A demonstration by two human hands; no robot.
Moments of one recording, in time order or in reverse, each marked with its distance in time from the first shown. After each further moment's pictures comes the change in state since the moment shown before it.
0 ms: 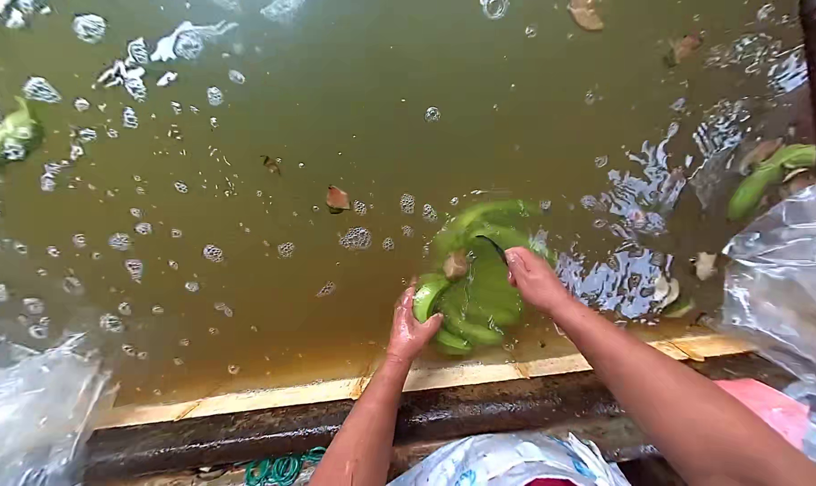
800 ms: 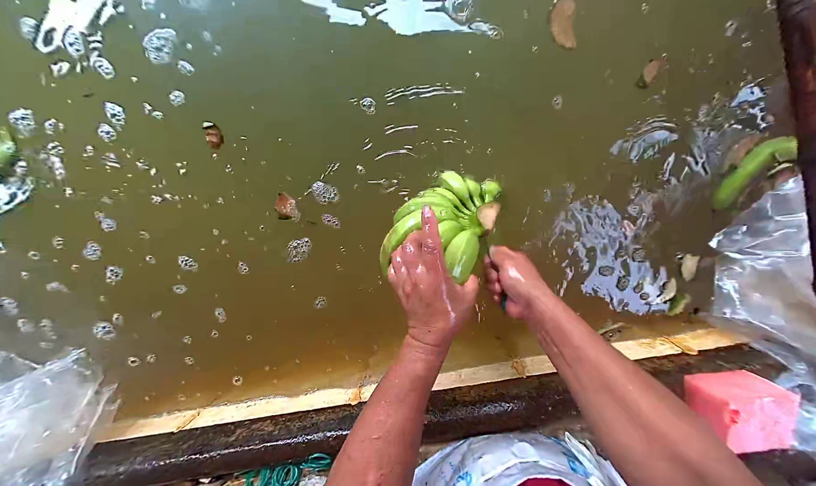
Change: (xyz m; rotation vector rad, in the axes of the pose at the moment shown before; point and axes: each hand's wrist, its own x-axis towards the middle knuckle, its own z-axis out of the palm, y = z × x) left_hand -0.011 0.143 0.013 0.542 0.614 0.625; right_hand -0.021 -0.060 0.013 0.710 0.013 0.308
